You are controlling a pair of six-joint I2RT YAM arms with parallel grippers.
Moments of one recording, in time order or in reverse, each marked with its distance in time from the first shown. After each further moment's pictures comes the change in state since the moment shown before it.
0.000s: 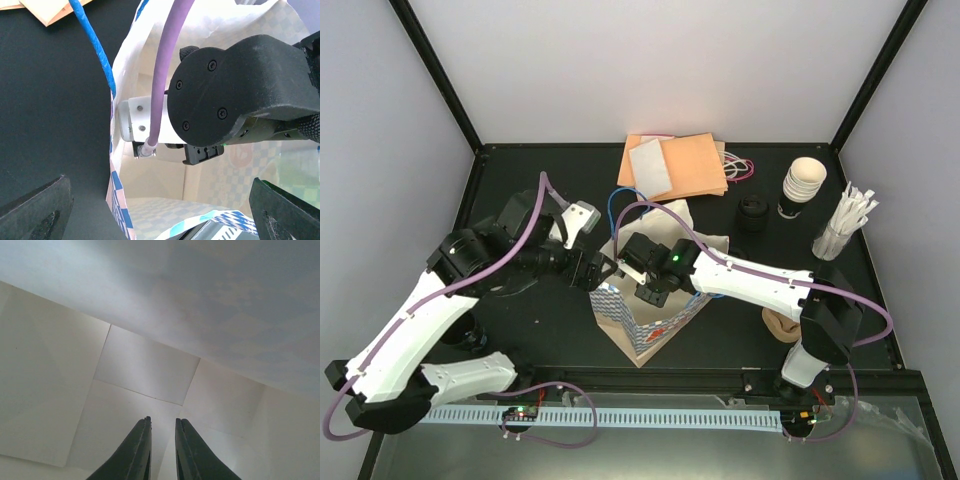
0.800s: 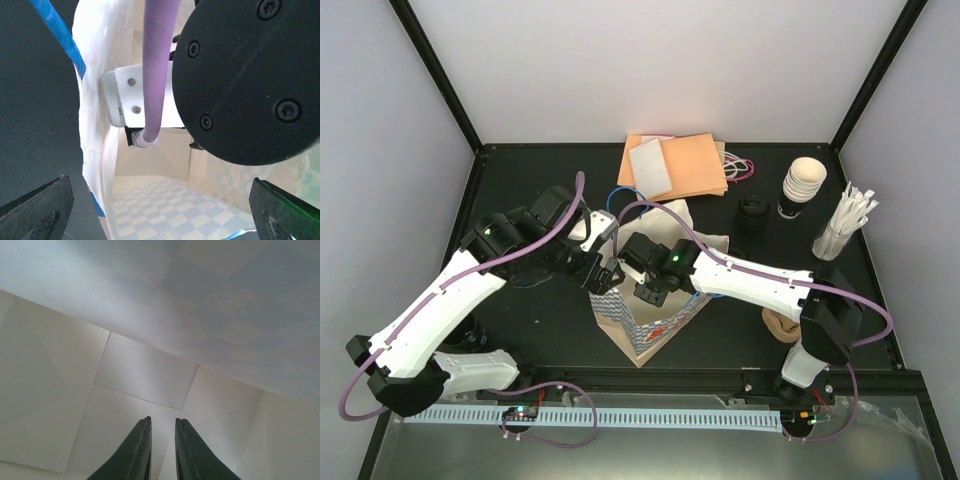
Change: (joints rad) left arm 0.000 0.118 0.000 -0.071 0.049 0.074; right arm 0.000 0.000 -0.003 0.020 -0.001 0.000
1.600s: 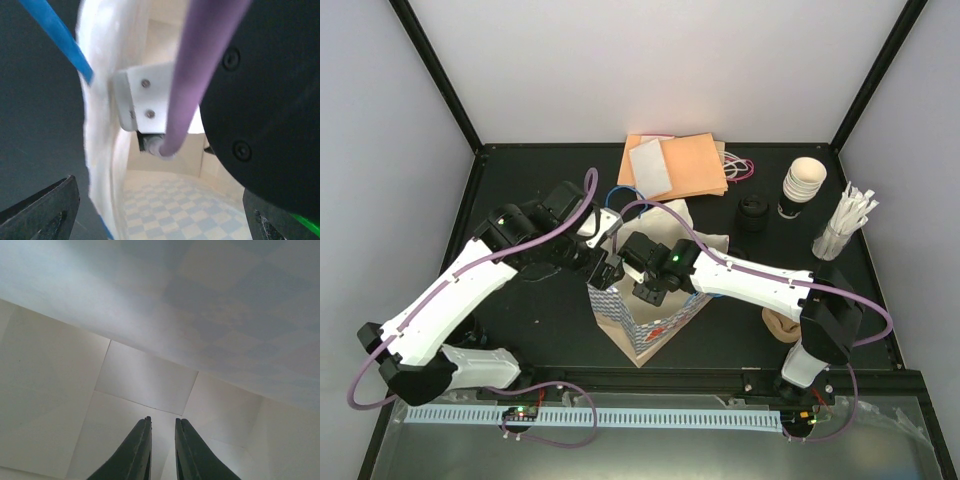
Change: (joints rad) left arm -0.008 0.062 0.027 -0.049 -0.025 0.005; right arm 0.000 0.000 0.000 0.016 -0.004 0.000
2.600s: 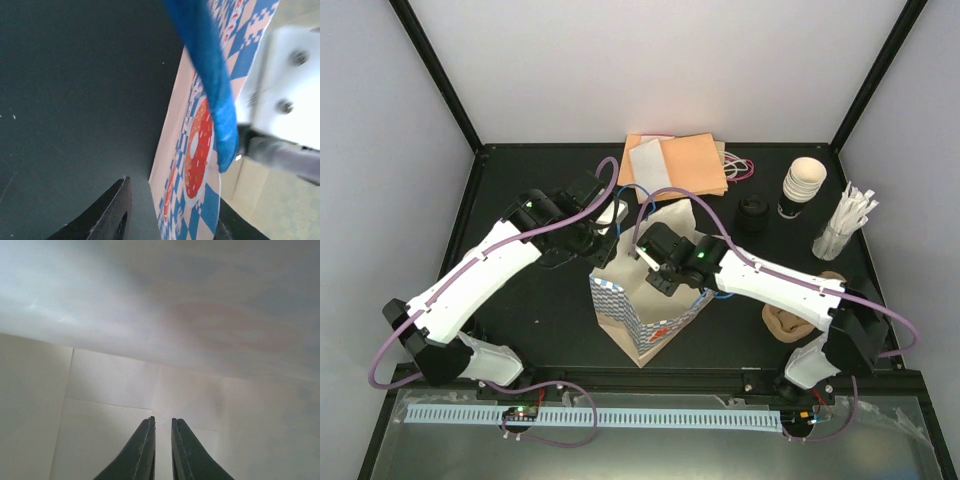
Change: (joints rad) left arm 0.010 0.148 0.085 0.000 -0.175 -0.045; right arm -0.055 -0.117 -0.075 0.052 0.040 0.064
